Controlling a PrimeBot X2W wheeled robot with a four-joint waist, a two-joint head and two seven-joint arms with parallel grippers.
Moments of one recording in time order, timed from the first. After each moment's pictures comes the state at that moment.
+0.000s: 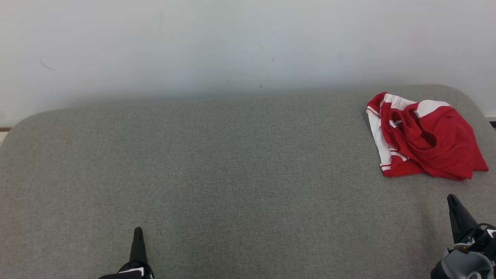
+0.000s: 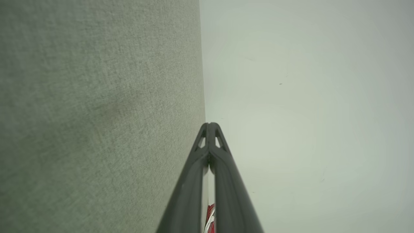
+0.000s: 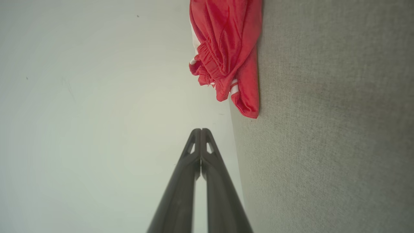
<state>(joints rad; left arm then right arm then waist) -0.23 0.05 -0.24 0.35 -1.67 -0.13 -0.26 -0.34 -0.14 -0.41 0.51 1.57 0.13 0.44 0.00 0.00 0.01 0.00</state>
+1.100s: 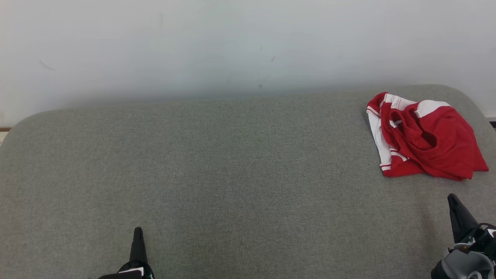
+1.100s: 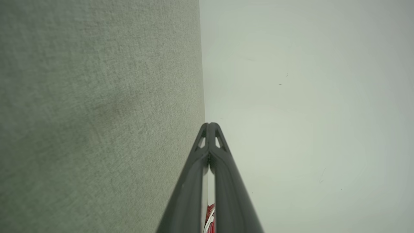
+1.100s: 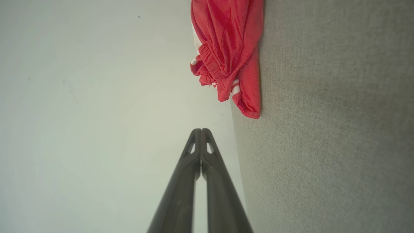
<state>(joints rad) -0.23 0.05 -0.24 0.35 -1.68 -0.13 -0.26 -0.34 -0.14 -0.42 0.51 1.57 0.13 0.44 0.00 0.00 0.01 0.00</state>
